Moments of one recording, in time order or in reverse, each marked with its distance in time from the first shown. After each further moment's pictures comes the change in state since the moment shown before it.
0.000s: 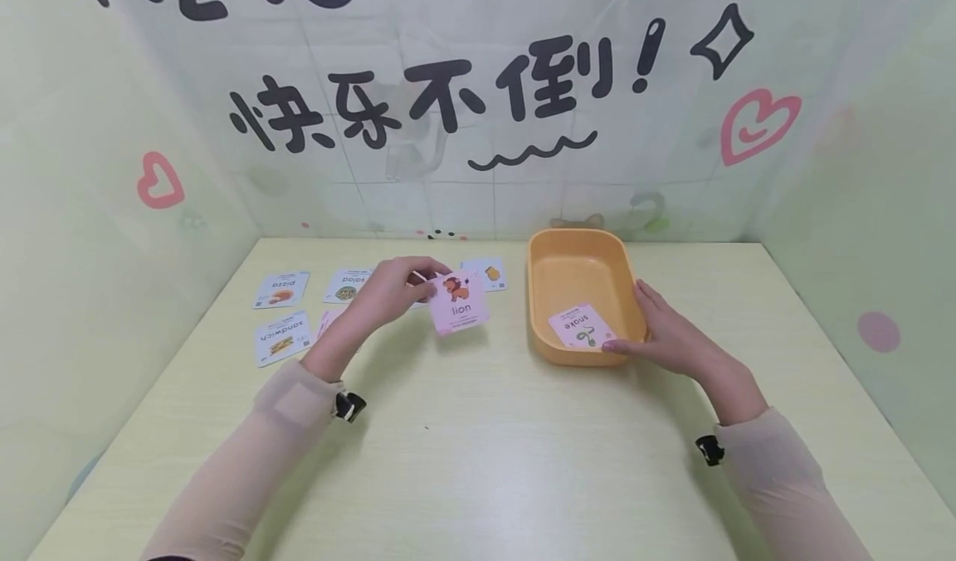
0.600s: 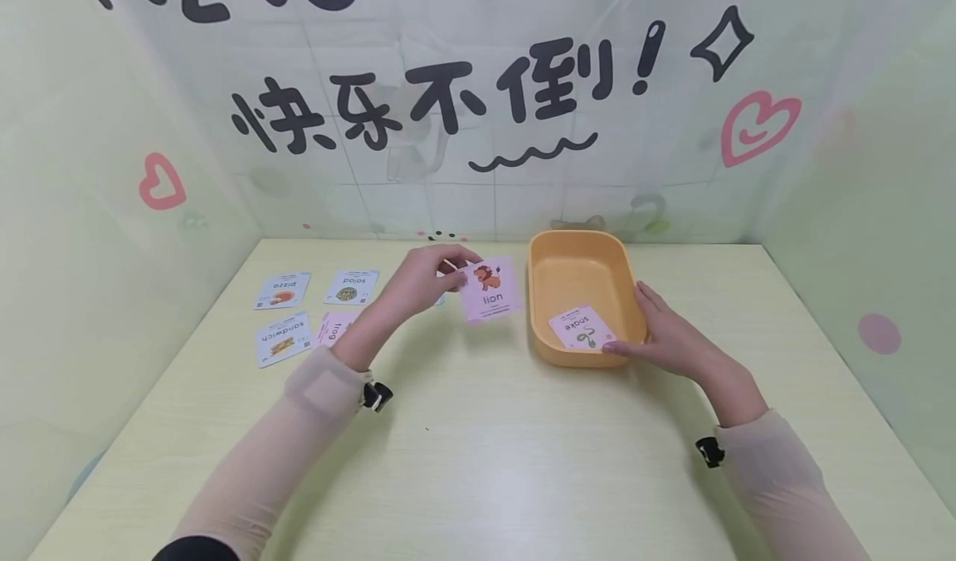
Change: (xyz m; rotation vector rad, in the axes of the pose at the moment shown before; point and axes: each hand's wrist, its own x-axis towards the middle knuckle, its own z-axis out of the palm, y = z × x) left_hand 0.016 0.034 0.014 -0.043 0.021 0.107; right_hand -0.001 -0.001 0.001 0.002 0.003 0.001
